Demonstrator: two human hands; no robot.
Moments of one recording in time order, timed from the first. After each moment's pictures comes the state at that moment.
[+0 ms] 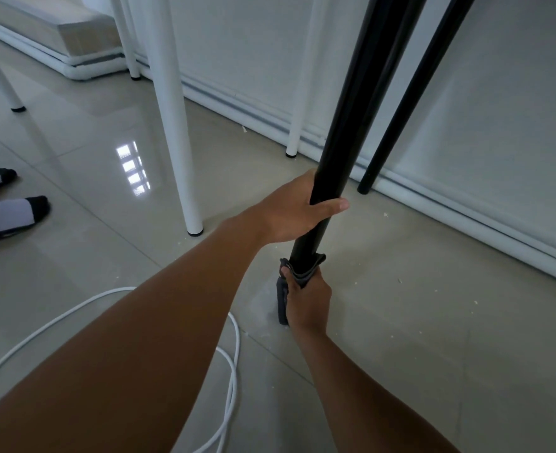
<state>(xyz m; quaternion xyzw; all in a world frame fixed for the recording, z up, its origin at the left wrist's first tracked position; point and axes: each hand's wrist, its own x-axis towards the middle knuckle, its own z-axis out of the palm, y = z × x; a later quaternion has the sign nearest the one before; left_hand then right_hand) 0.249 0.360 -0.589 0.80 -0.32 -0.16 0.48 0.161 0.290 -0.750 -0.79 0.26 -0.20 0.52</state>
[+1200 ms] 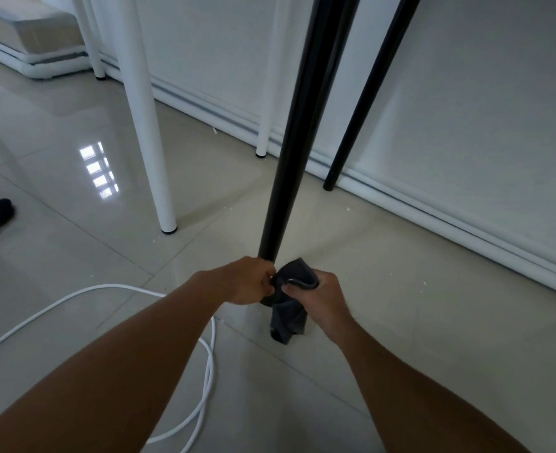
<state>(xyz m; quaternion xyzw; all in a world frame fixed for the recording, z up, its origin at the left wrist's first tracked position) 0.194 0.384 -0.667 0.87 -0.34 -0.30 0.21 0.097 0.223 -0.702 -0.78 0.23 -0.06 0.59</state>
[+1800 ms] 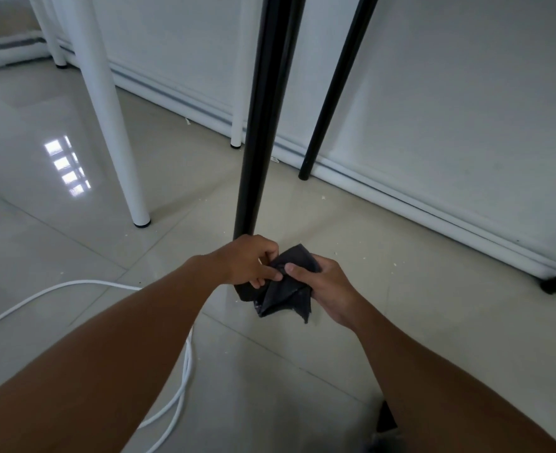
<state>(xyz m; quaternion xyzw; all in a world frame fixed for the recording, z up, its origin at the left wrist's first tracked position) 0.183 0.348 -0.657 0.80 -0.36 -0.31 0.38 0.063 0.182 -0.669 -0.68 0.20 0.01 0.71</state>
